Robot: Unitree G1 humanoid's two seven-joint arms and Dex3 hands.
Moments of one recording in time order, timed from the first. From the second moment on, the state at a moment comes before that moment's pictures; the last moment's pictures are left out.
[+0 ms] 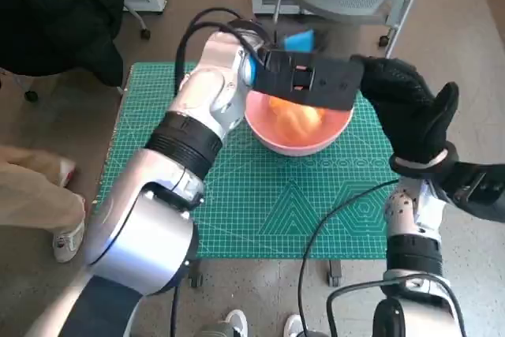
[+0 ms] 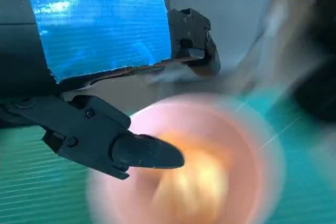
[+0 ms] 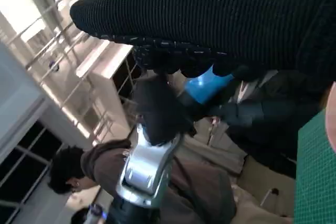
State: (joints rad) left arm -1.55 0.07 -0.42 1.31 0.57 -0.02 -0.27; right arm -0.79 -0.14 -0.33 0.77 0.54 -0.60 0.99
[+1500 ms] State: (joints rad) left arm -1.55 0.08 -0.37 1.31 0.54 0.01 -0.19; right arm -0.82 -0.15 -0.34 0.85 0.54 -0.62 1.01
